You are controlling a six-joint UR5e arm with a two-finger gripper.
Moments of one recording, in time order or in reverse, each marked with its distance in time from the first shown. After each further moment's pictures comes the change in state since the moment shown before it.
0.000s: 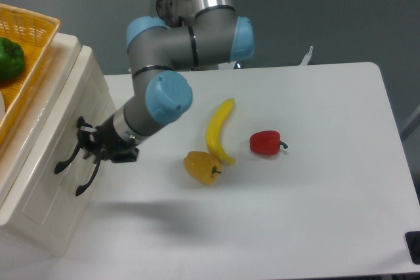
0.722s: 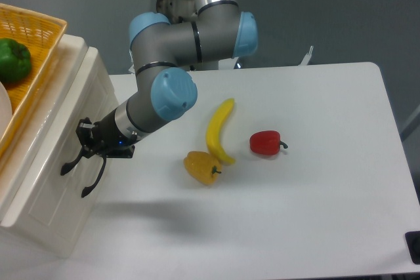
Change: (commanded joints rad) arm -0.076 0.032 -0.006 -0.097 -0.090 -0.012
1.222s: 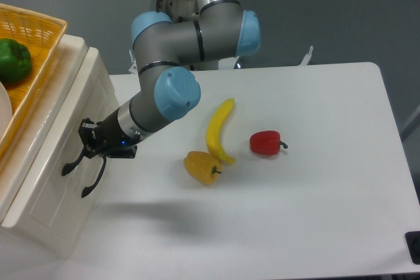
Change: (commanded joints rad) arm 0.023 -0.014 0.003 0.000 -0.002 0.017
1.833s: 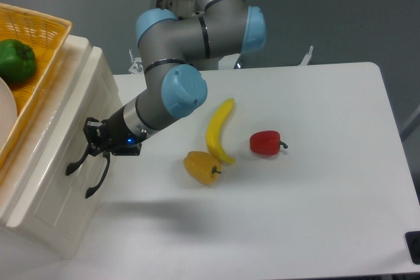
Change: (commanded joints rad) arm 0.002 0.018 0.000 -0.037 -0.003 0.000
